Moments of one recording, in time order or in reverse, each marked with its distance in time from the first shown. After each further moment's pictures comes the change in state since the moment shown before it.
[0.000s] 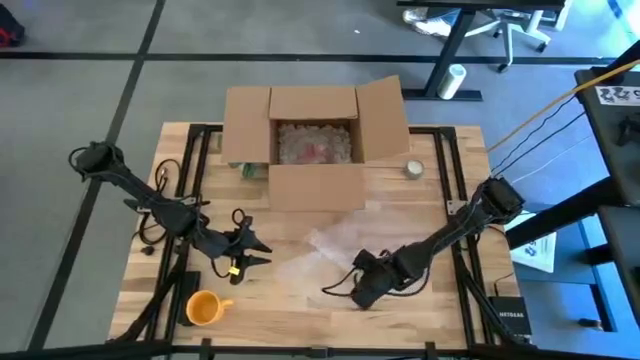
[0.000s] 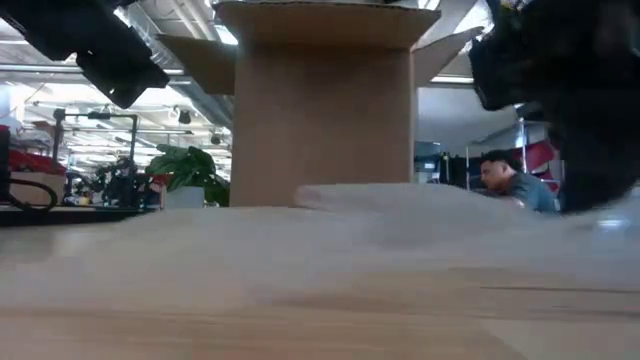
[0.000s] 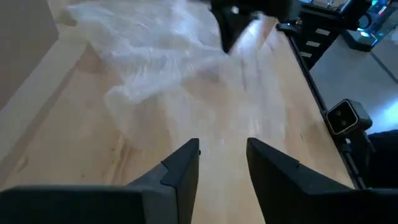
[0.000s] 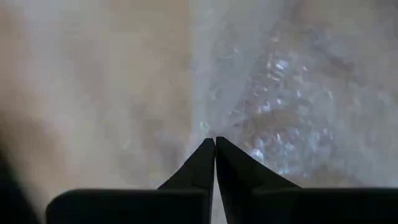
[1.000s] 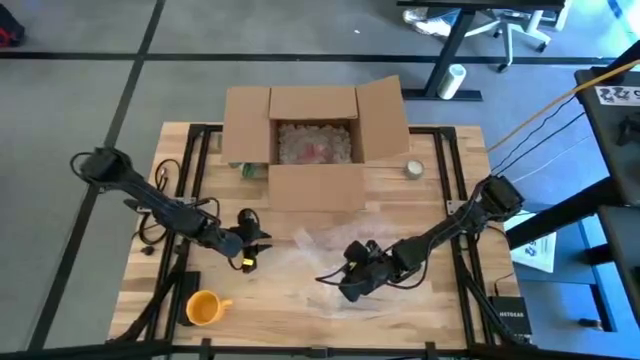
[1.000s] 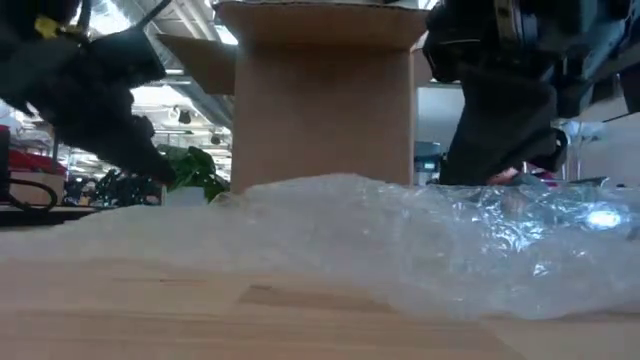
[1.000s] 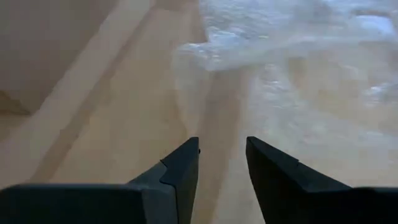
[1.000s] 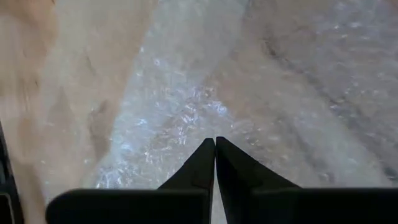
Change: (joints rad) left arm 0.090 0.176 -0.122 0.071 -0.163 -0.040; right arm -0.038 -0.011 -0.008 0.016 0.187 -0.120
